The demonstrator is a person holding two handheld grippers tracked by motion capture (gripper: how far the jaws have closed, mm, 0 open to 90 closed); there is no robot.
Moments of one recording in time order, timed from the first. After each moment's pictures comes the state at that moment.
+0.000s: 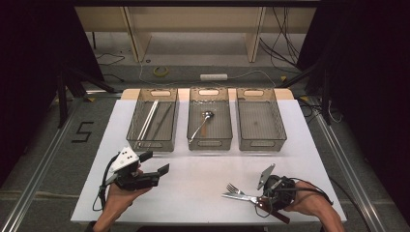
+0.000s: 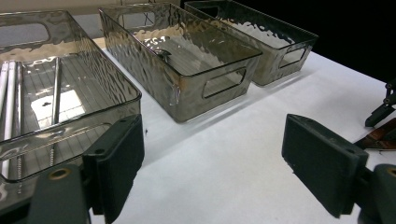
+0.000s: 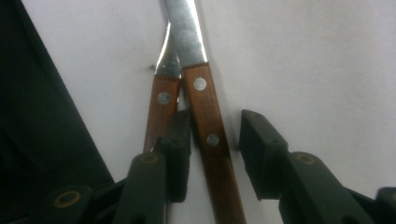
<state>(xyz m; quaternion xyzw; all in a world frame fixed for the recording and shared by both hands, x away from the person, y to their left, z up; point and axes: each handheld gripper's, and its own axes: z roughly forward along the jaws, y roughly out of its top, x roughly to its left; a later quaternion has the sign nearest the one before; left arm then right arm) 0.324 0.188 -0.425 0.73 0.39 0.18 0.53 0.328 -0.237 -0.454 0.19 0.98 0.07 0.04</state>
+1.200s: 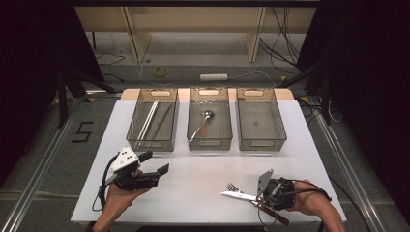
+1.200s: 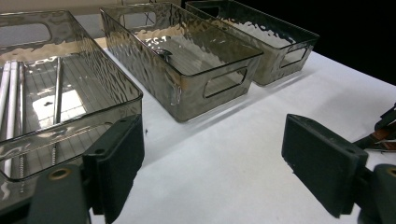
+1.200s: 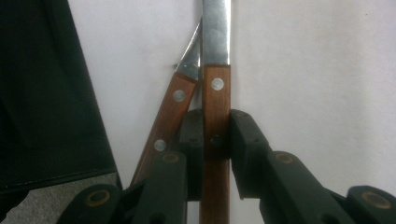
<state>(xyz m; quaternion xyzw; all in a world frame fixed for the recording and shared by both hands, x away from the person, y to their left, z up) 0.323 0.189 -0.425 0.73 0.39 0.18 0.53 0.321 -0.234 -0.448 0.10 0.99 0.07 0.05</state>
